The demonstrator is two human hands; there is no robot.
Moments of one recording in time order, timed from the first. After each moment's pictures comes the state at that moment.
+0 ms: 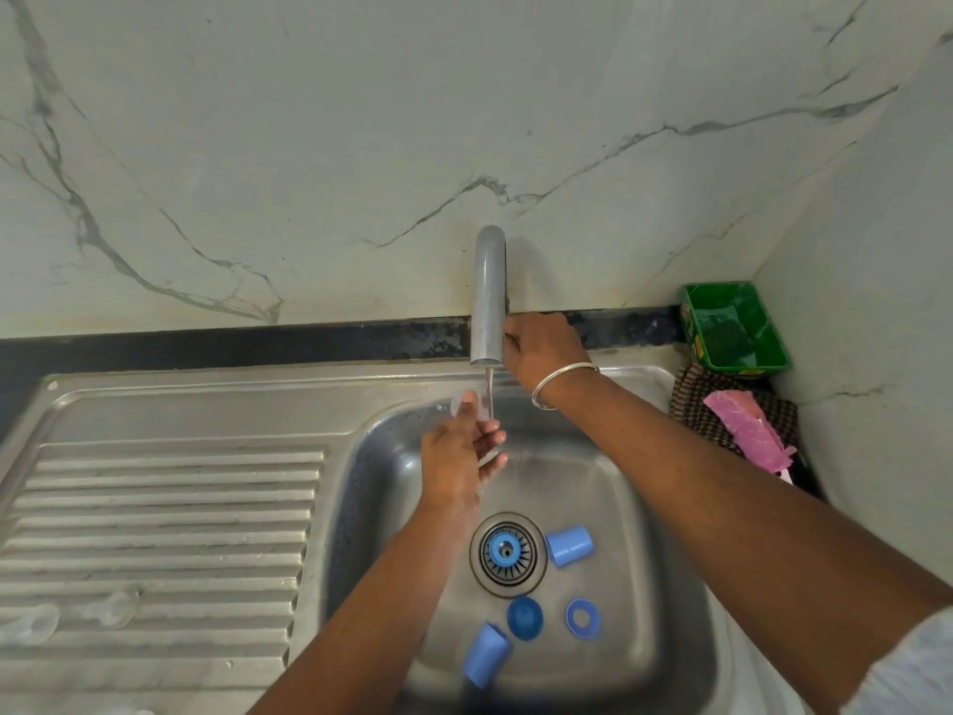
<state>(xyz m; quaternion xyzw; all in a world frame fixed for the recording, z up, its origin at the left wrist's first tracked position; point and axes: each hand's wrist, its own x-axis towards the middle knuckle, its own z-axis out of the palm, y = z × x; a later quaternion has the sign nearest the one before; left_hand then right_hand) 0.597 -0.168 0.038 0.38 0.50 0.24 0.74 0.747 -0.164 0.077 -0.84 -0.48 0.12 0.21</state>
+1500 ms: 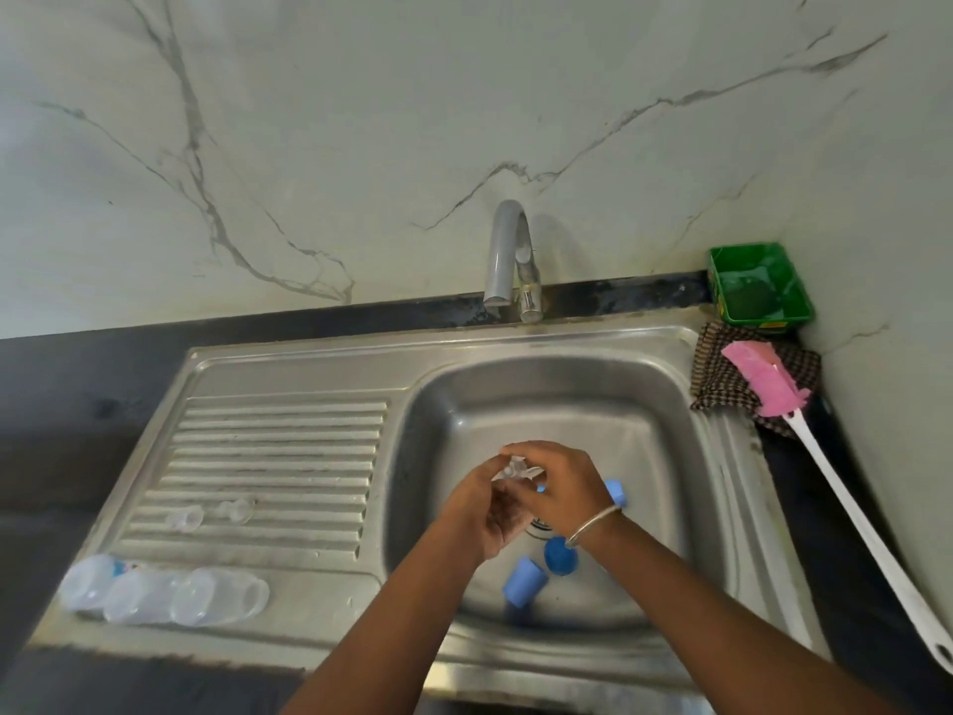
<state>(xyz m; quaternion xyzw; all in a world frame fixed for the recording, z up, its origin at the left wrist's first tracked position) 0.524 -0.238 0.037 0.22 0.59 0.07 0.77 0.624 -0.306 -0.021 -0.69 -0.48 0.25 0.48</state>
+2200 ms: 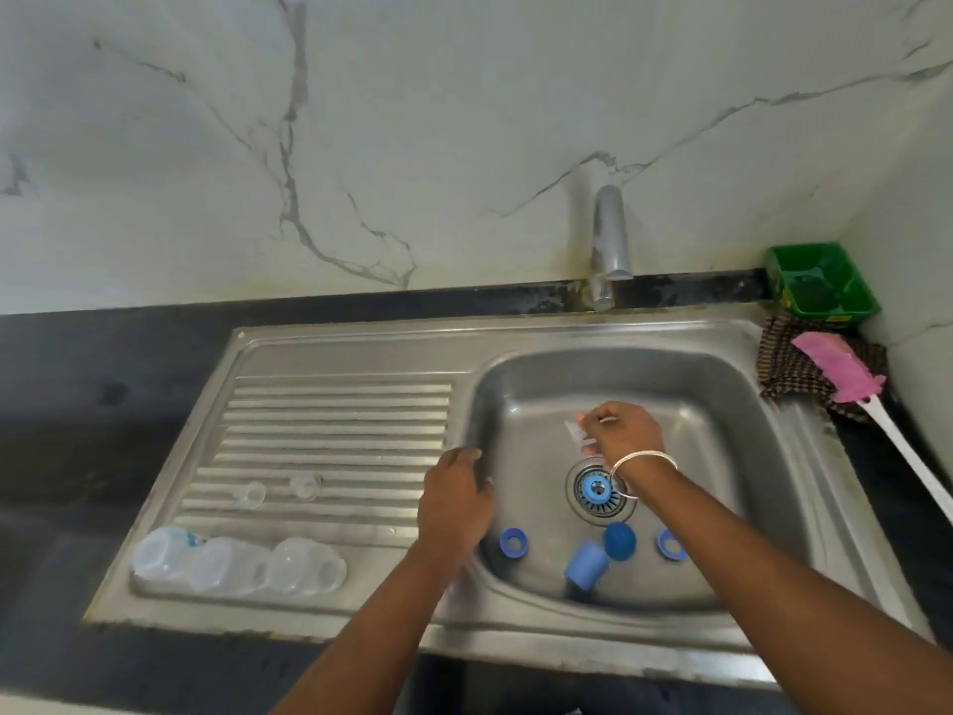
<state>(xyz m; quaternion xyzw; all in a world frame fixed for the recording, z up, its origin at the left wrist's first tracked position) 0.389 -0.172 0.007 0.80 0.53 0.01 0.29 0.596 -0.253 0.004 -0.78 -0.15 0.35 0.49</state>
